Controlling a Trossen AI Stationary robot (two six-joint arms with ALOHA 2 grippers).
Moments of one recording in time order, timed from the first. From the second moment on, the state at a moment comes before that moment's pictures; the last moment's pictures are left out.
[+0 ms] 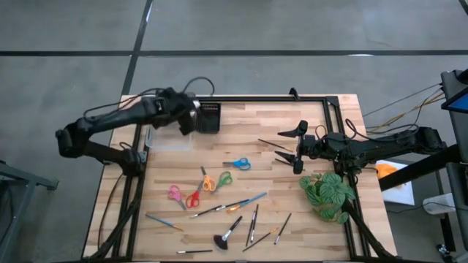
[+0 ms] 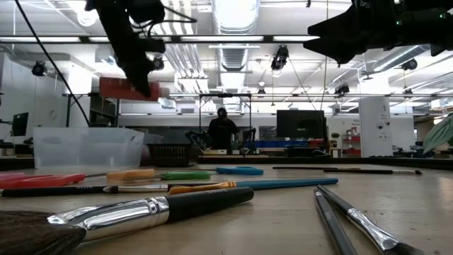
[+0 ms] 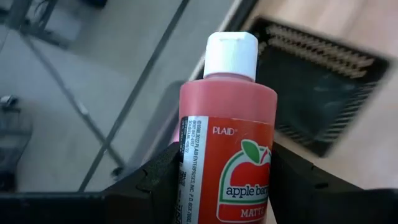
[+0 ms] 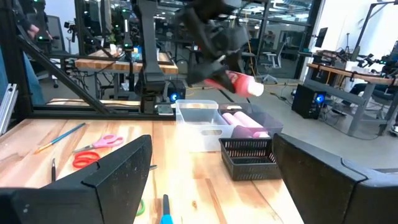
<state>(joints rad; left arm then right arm) 0.47 1.25 1.04 -0.81 -0.53 0.14 0.02 0.84 0.28 0.57 0.21 -0.07</state>
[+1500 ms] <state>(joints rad) 0.86 1.62 1.04 -0.65 -0.29 0.54 0.02 0.84 0.28 0.57 0.21 -0.07</state>
